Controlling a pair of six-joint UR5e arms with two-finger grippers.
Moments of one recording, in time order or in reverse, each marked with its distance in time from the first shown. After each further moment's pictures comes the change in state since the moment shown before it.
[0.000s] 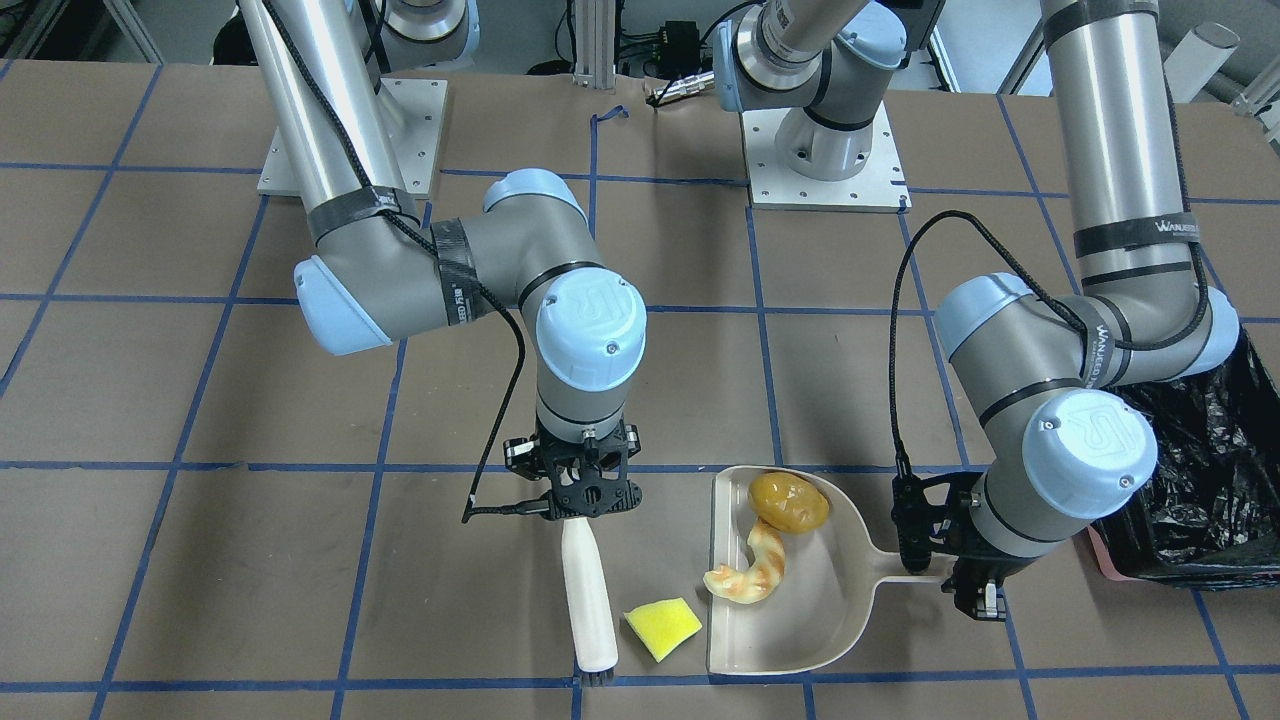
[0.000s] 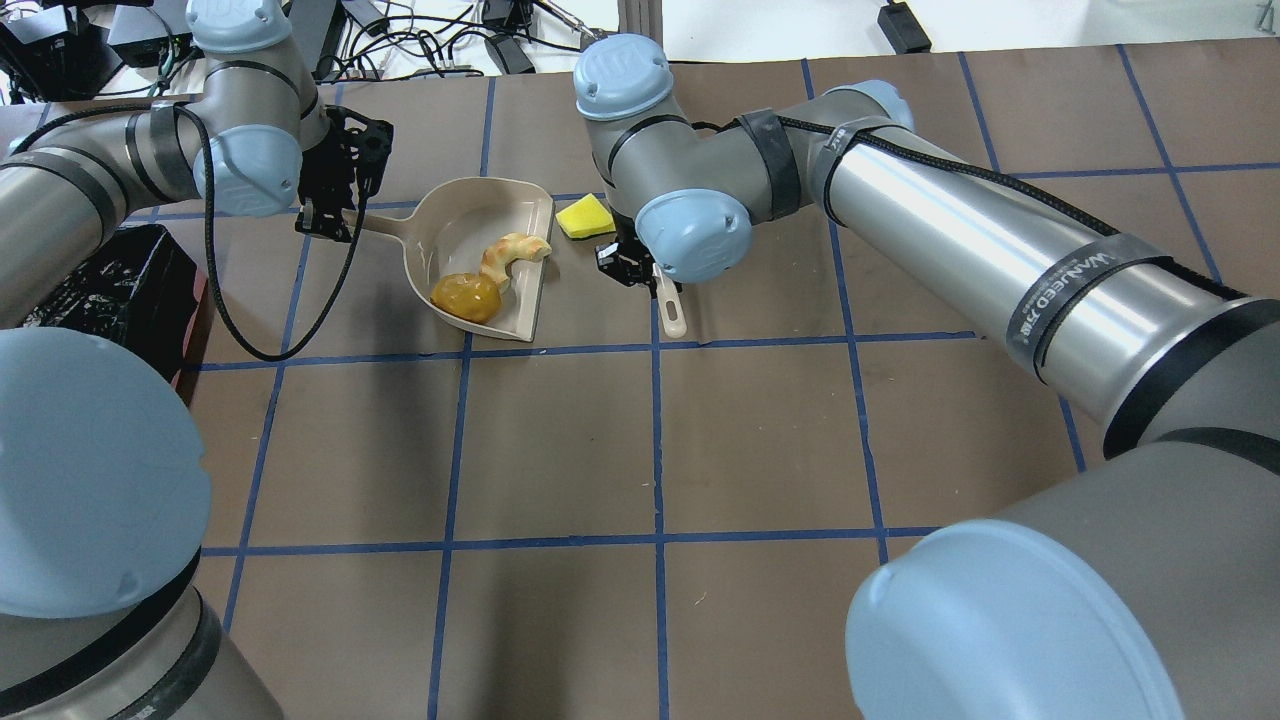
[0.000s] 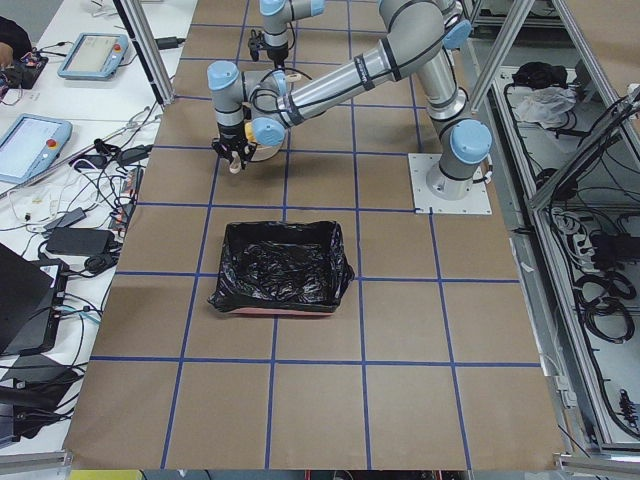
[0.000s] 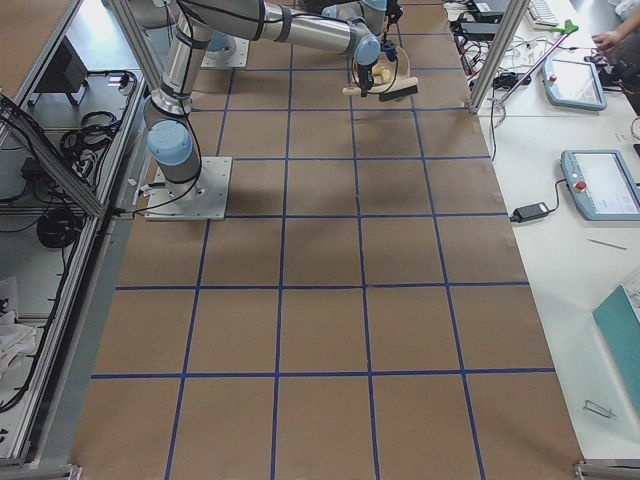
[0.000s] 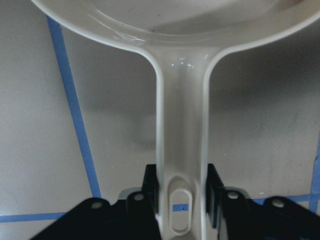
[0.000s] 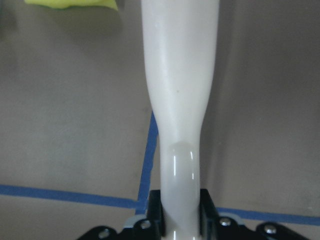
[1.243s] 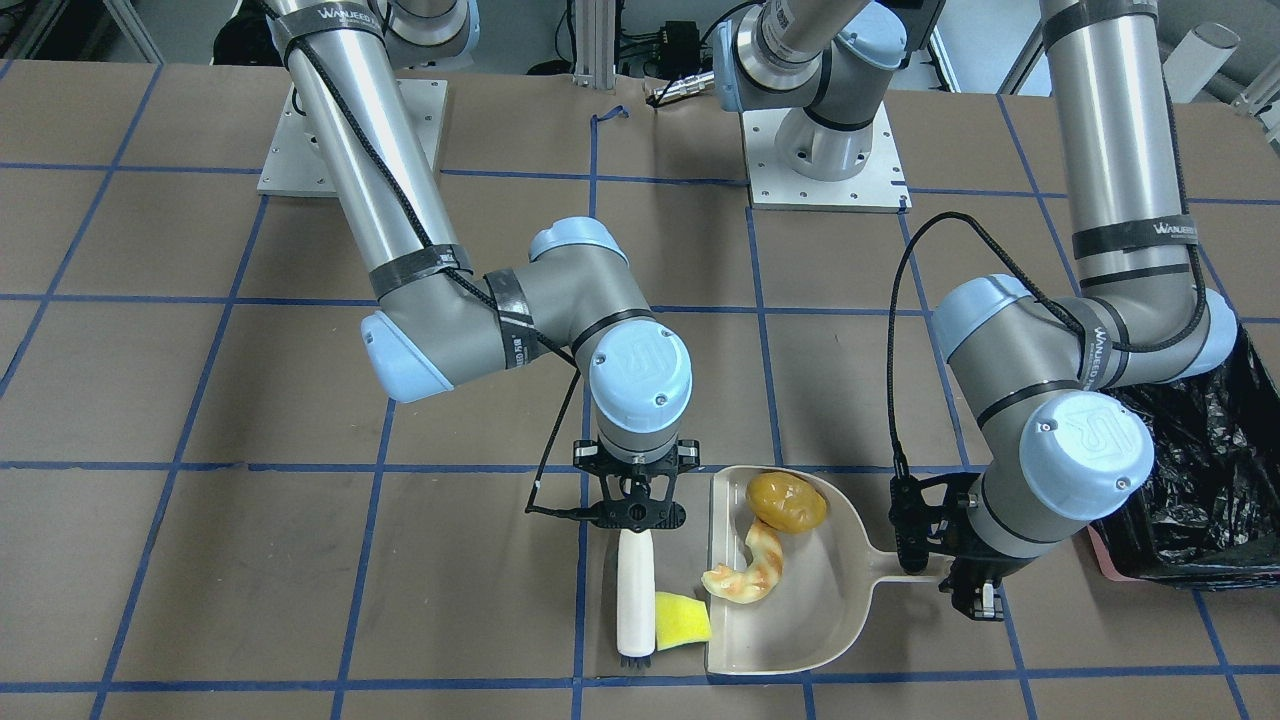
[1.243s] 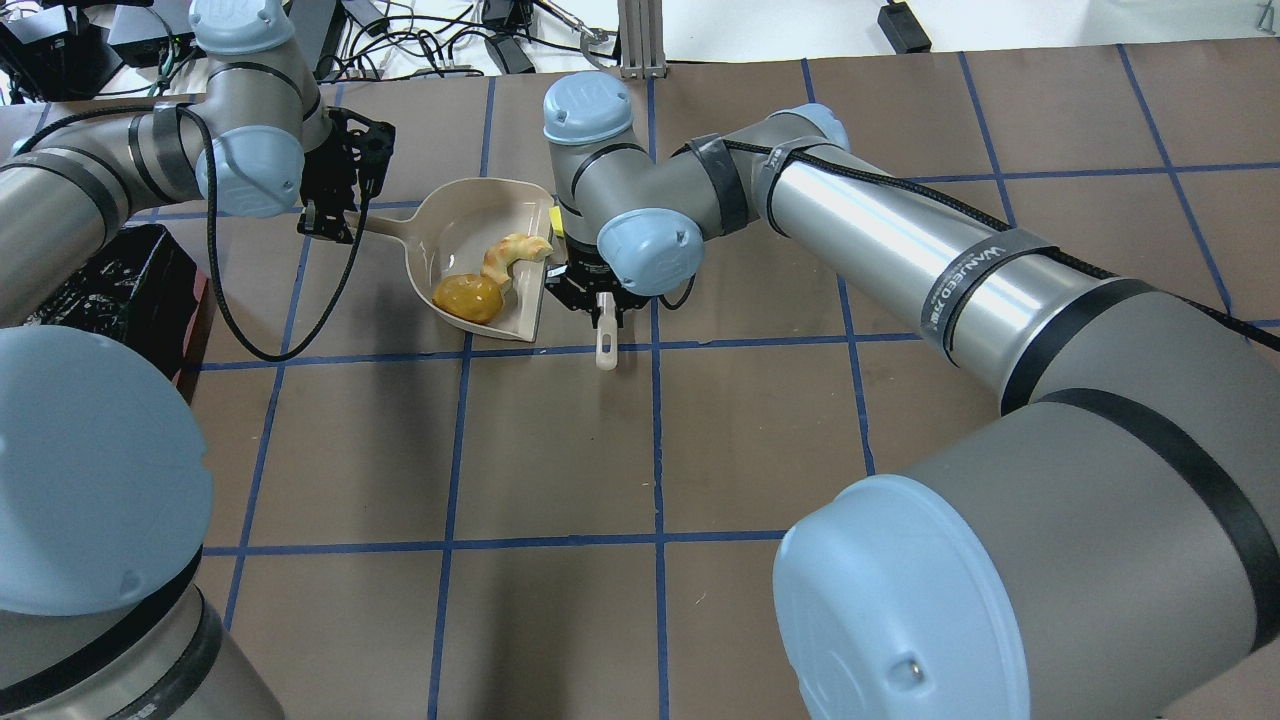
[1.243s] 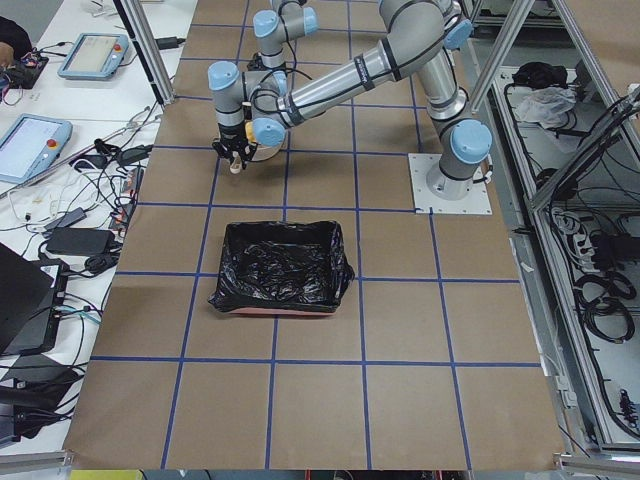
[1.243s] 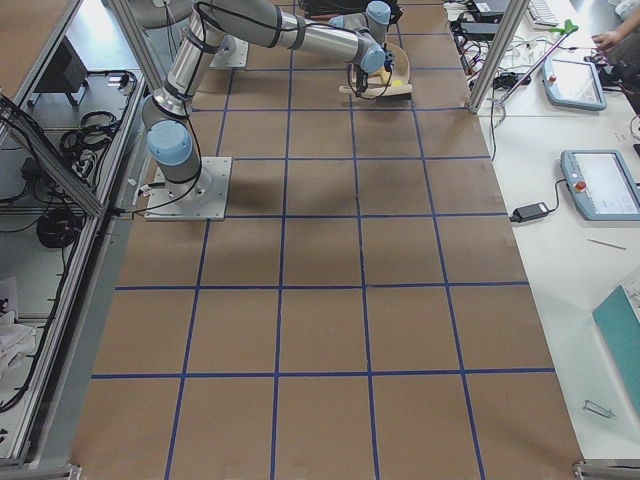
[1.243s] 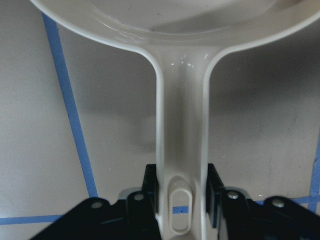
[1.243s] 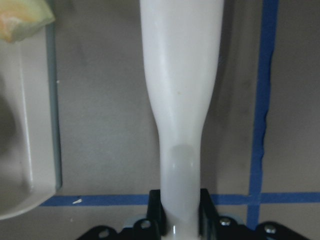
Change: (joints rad) left arm -0.002 -0.001 -0.002 -0.001 -0.001 -0.005; right arm 0.066 0.094 -0.069 0.031 0.168 0.254
